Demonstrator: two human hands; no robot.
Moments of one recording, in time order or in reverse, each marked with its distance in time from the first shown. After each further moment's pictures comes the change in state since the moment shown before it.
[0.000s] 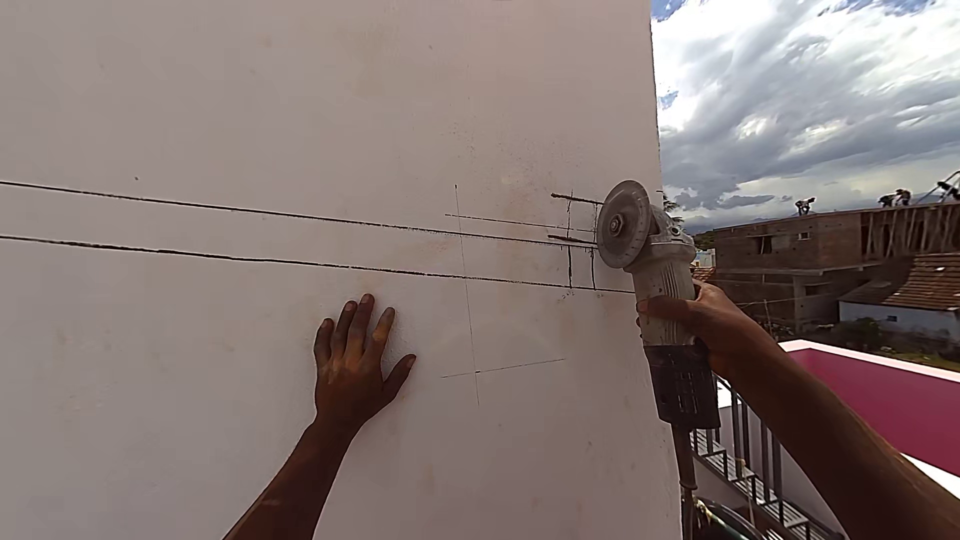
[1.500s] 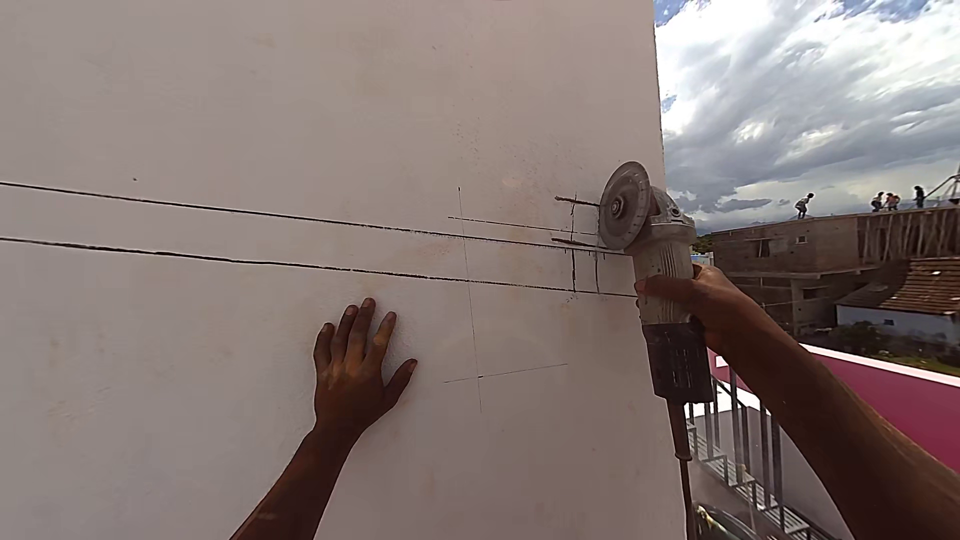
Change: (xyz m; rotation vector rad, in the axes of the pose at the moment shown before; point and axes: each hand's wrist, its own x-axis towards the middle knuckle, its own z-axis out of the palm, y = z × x) left_hand 0.000 0.002 -0.001 0.010 0.011 -0.007; right_hand 0.024 -0.016 0.007 -0.019 0.032 -0.027
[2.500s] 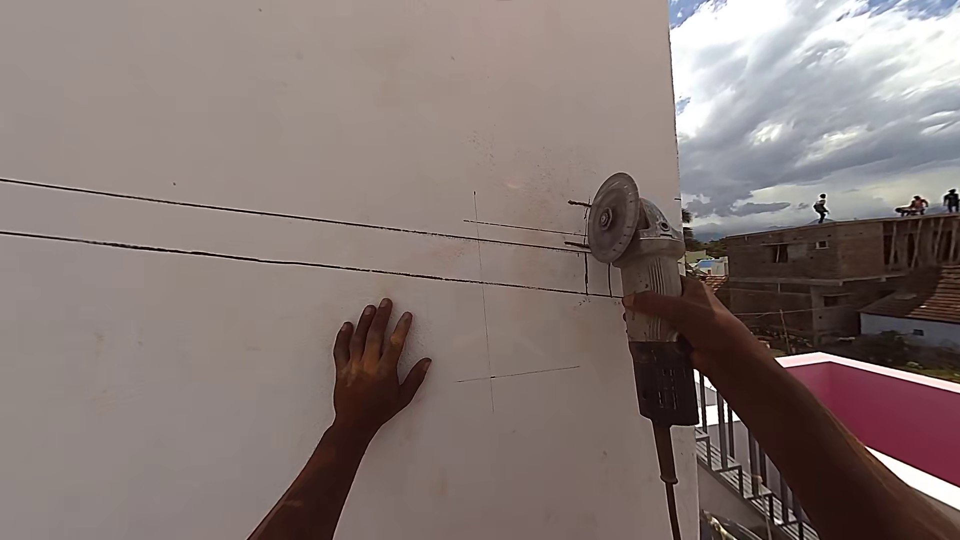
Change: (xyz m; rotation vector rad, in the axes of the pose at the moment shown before) left_hand -0.002 -0.001 0.003 0.012 0.019 -0.006; right_hand -0.024 0.001 0.033 0.053 -0.054 0.001
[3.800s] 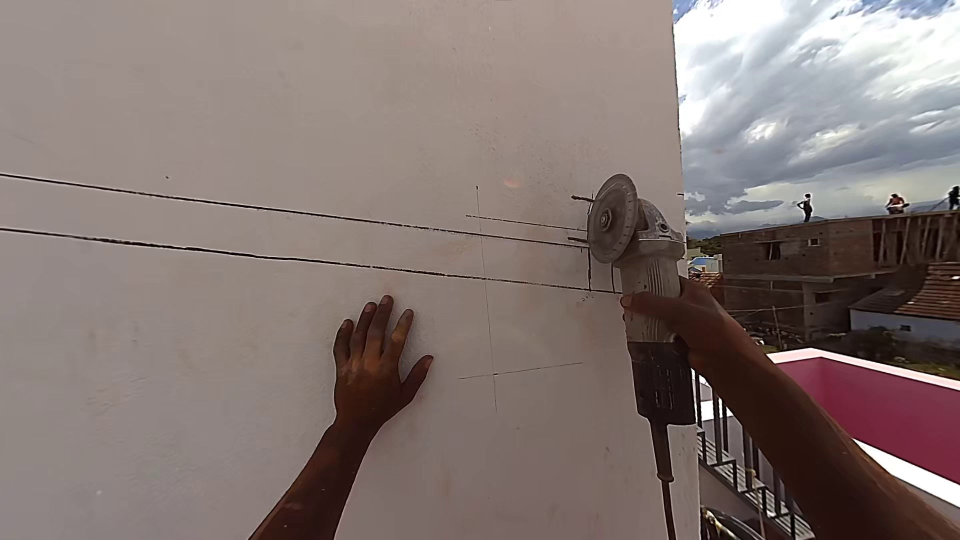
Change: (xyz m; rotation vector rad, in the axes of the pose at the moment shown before) left_hand 0.001 0.000 -0.002 -0.022 0.004 0.006; right_hand -0.004 0.006 0.008 -0.048 0.040 0.011
